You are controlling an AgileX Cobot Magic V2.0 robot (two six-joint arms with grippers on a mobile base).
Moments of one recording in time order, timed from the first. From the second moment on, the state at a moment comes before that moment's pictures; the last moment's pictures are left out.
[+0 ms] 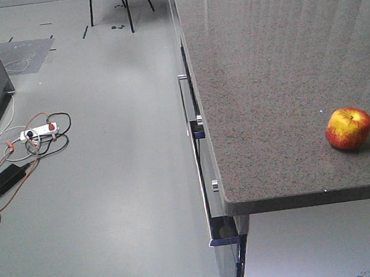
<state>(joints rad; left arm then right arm) -0.01 -0.02 0.03 0.22 0.35 -0.27 -0.01 -0.01 0.02 0.07 0.26 0.10</state>
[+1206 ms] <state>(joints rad) -0.01 -0.02 0.03 0.22 0.35 -0.27 -0.01 0.59 -0.53 -0.12 0.42 0.11</state>
